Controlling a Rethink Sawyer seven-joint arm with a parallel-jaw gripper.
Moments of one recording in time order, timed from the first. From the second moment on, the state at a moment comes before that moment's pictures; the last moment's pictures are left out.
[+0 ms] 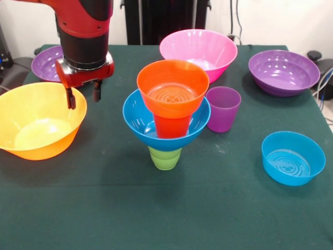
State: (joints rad) arm -0.69 -0.51 0.38 1.46 -0.72 0.81 1.23
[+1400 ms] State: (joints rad) arm -0.62 -0.61 0.33 1.45 -0.73 0.81 1.23
